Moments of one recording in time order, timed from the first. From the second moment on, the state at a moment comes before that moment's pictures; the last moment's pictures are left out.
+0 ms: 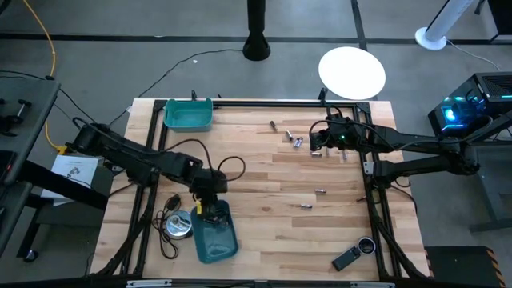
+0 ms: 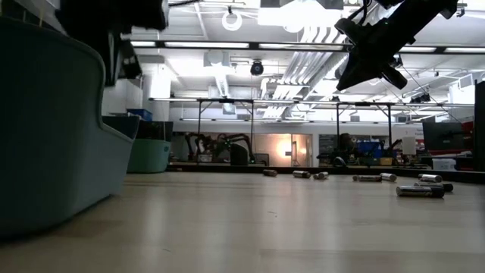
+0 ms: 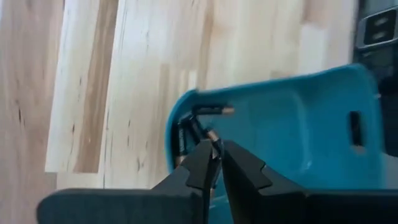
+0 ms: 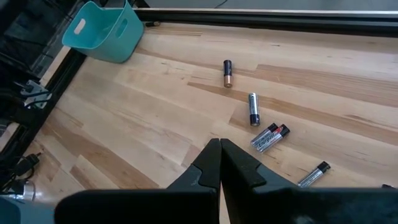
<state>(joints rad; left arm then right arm) -0.26 1.40 1.00 -0.73 0.15 -0.44 -0.23 0.96 0.76 -0.51 0.30 0.86</state>
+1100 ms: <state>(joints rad) -0.29 1.62 1.04 -0.92 0.03 -0.42 -0.24 0.96 0.76 -0.53 0.31 0.85</state>
